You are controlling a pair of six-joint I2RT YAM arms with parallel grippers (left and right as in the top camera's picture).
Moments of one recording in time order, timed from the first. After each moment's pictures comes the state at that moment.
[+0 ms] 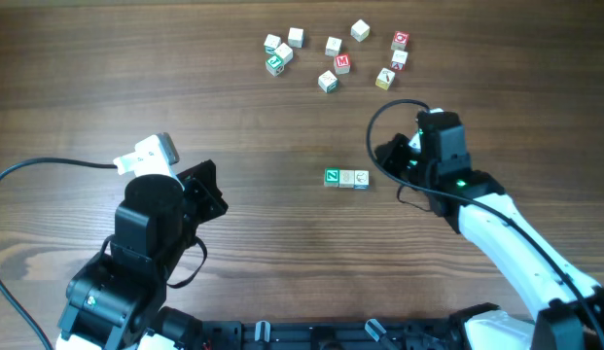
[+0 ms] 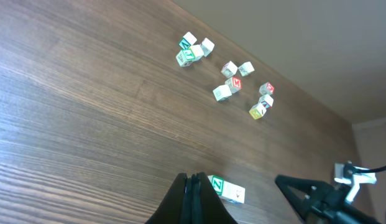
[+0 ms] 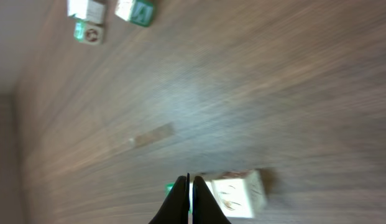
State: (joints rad) left arm -0.40 0.74 0.93 -0.76 -0.15 -0.78; right arm 0.28 1.38 0.73 -0.15 -0.25 0.85
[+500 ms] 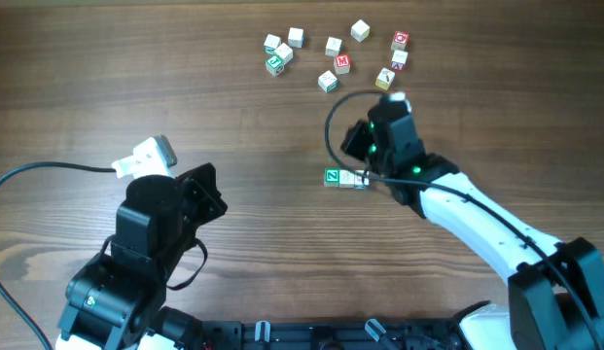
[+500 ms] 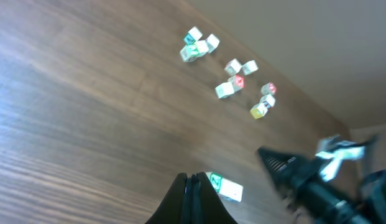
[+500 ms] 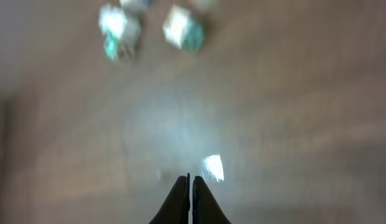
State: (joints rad) left arm -0.40 0.74 0.93 -0.80 -0.15 -0.83; right arm 0.46 1.55 0.87 -0.04 0.01 0.89
